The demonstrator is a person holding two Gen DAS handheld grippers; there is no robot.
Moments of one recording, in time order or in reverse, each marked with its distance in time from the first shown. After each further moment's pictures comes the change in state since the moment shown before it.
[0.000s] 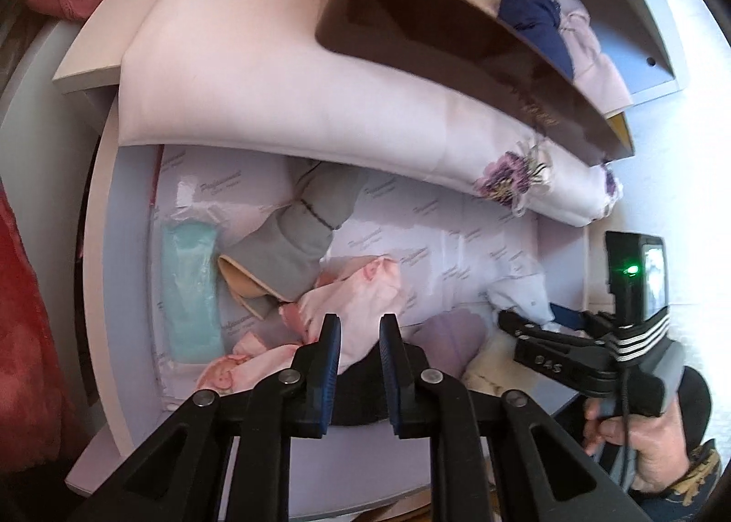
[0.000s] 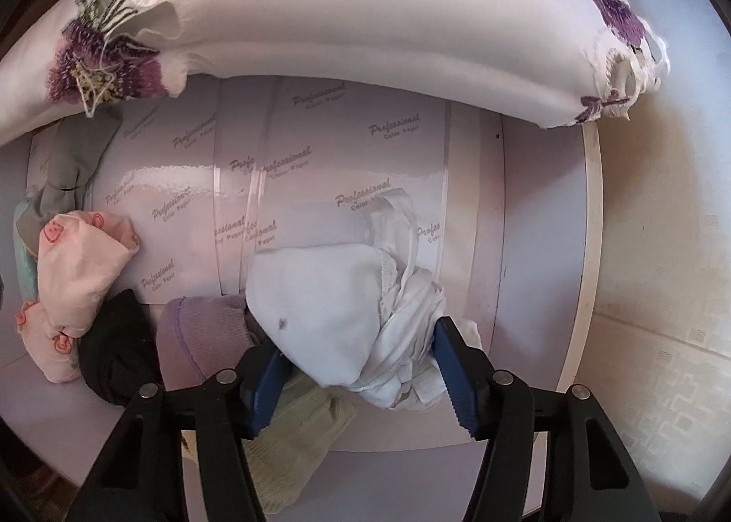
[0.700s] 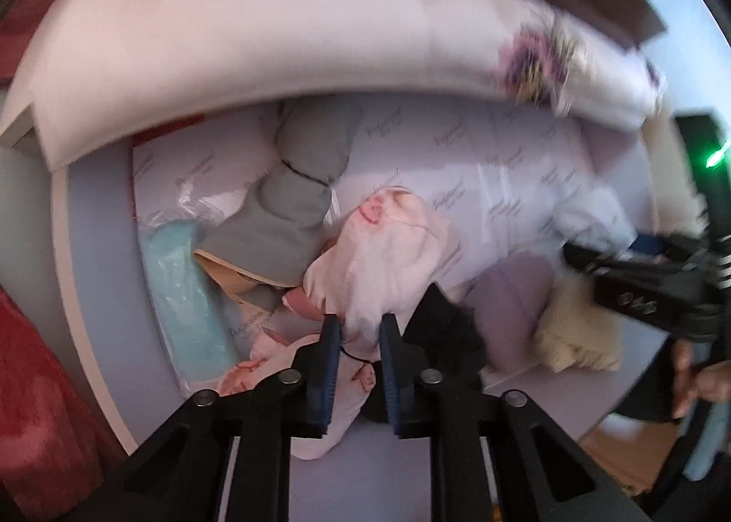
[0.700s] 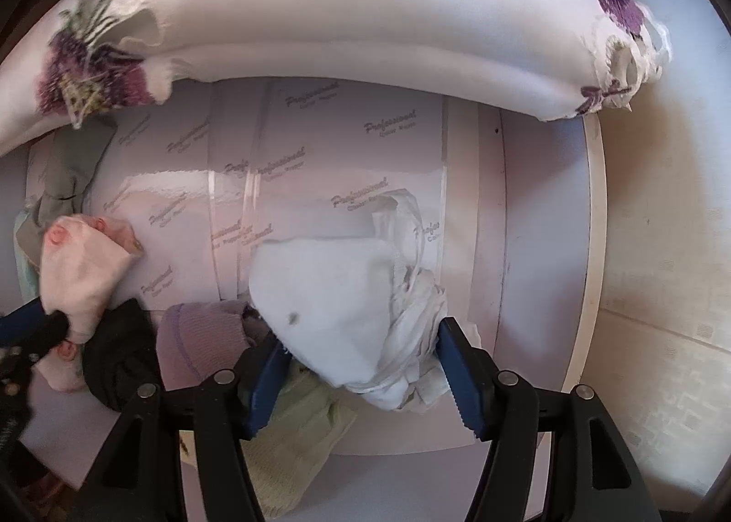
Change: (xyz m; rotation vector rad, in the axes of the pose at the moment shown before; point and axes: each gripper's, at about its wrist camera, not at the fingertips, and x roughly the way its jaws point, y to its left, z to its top) left arm 0.039 -0.018 -0.006 0.184 0.103 0.156; right arm 0.003 -0.013 0.004 0.035 0.006 0.021
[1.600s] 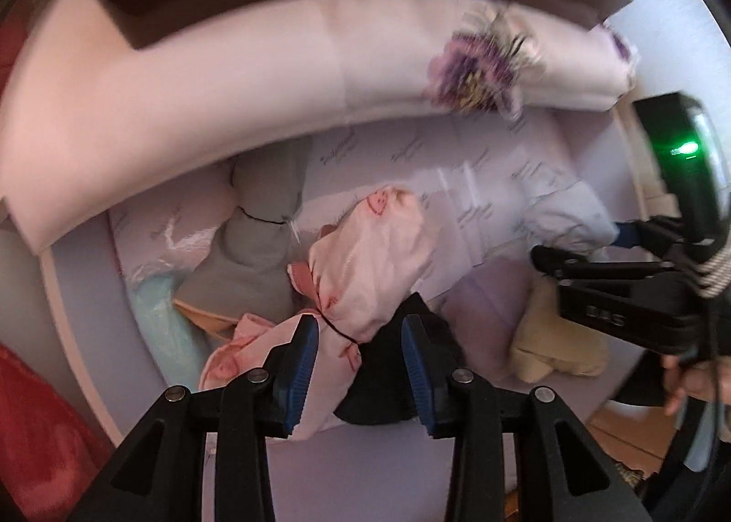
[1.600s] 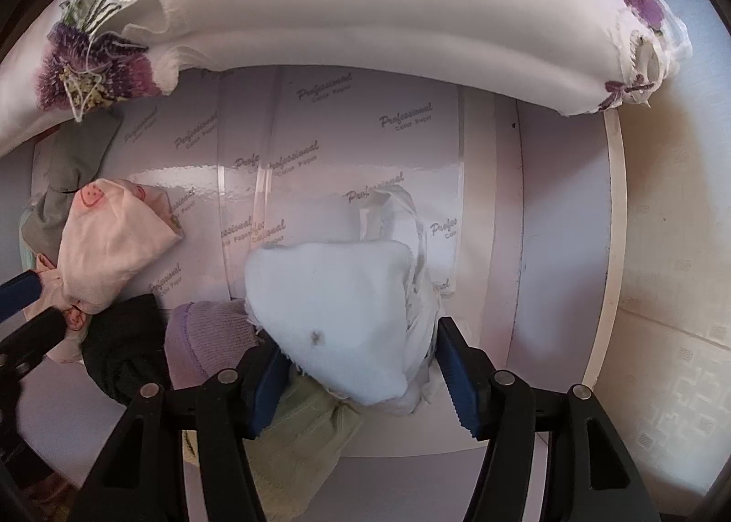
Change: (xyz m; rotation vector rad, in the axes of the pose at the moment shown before) left arm 0.003 -0.018 0.011 0.154 0.032 0.036; right arm 0.006 0.008 -0.001 -0.014 0.013 0.028
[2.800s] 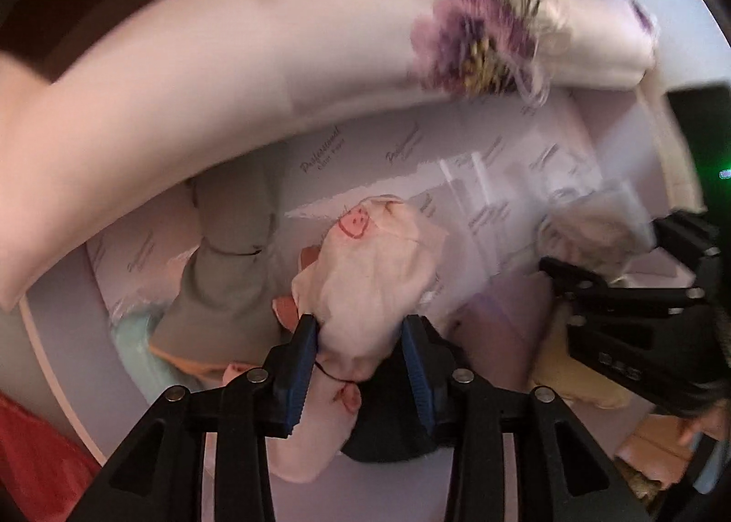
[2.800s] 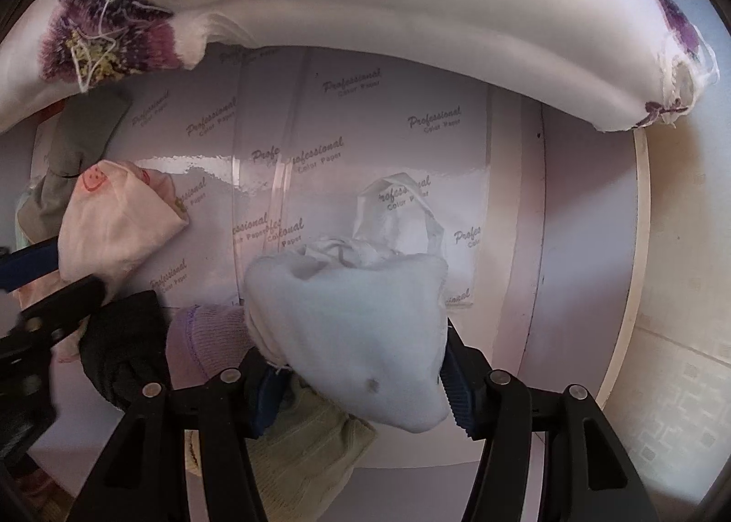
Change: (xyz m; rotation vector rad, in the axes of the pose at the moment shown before) left arm 0.035 -0.021 0.011 0.072 0.035 0.067; right arm -0.003 0.011 -0.001 -0.049 -0.002 -0.006
